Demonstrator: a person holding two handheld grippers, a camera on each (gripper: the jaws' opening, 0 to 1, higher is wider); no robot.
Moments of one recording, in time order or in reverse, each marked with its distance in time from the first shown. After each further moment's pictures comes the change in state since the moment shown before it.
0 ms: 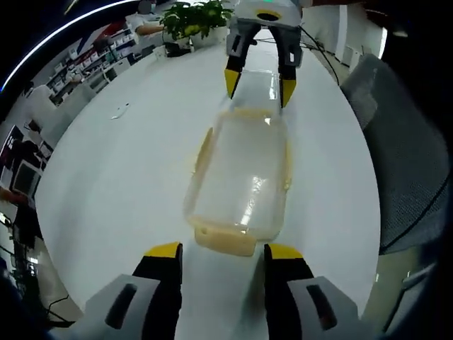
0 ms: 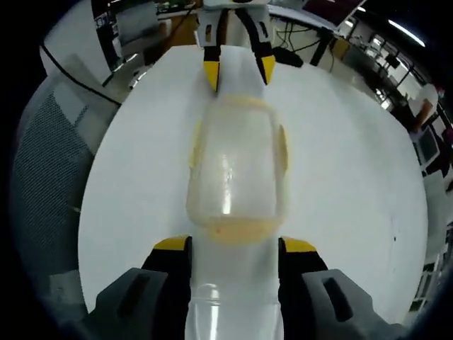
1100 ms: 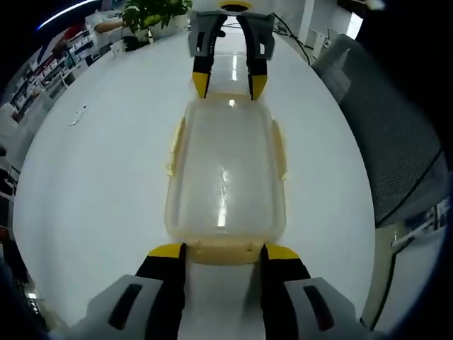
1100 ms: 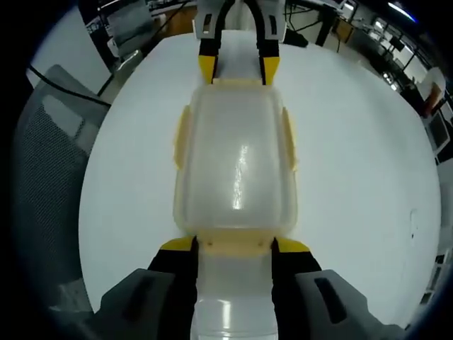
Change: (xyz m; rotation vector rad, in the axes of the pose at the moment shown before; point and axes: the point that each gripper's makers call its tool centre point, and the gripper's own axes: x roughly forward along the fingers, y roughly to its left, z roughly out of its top) left arm 0.021 -0.011 -0.001 0.164 0.050 -0.215; right arm 0.024 0.001 -0.002 0.070 0.067 0.071
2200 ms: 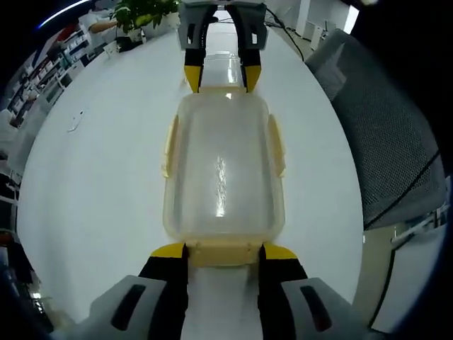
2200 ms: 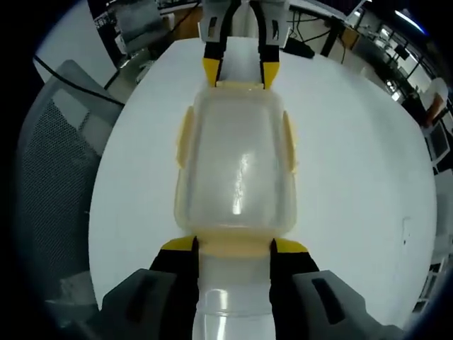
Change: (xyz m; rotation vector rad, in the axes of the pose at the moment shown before) left arm -0.018 -0.011 0.003 -0.025 0.044 0.013; right arm -0.026 0.011 0.007 -0.050 -0.012 -0.004
